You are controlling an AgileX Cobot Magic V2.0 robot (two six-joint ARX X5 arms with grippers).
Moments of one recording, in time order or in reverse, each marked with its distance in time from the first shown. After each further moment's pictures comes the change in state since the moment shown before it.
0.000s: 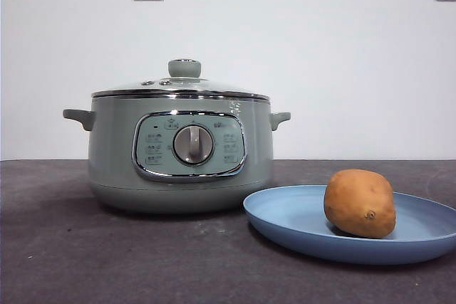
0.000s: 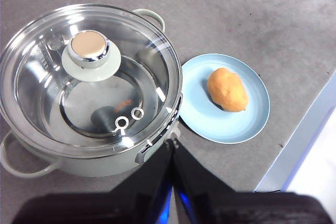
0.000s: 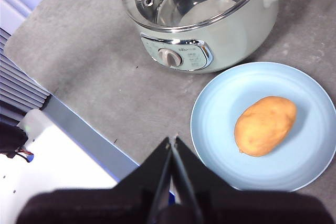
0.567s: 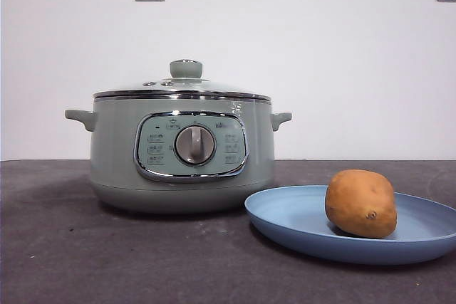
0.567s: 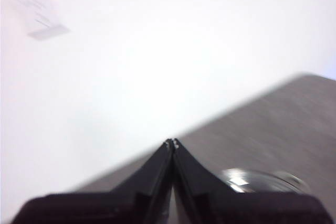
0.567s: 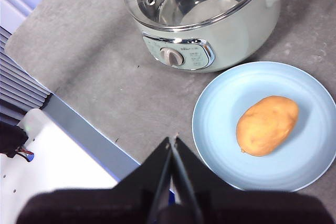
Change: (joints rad) left arm 0.311 -0.238 -0.027 0.518 -0.049 0.048; right arm 0.000 -0.001 0.000 -0.001 0.000 0.000
